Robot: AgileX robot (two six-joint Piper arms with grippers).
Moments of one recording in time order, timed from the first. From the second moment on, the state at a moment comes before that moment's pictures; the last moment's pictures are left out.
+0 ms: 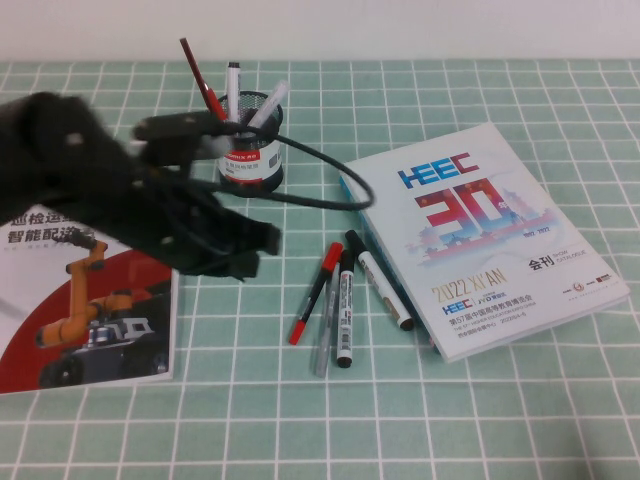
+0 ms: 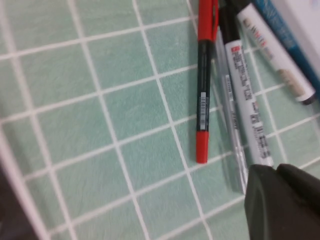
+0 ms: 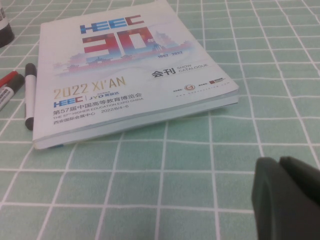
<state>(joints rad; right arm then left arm) 0.07 -0.02 0.03 0.15 0.34 -0.07 -0.44 1.57 -1.16 -0.42 0.75 0.16</state>
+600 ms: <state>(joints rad) 0.07 -0.02 0.03 0.15 0.34 -0.07 -0.60 2.00 -1.68 -0.10 1.07 0.05</state>
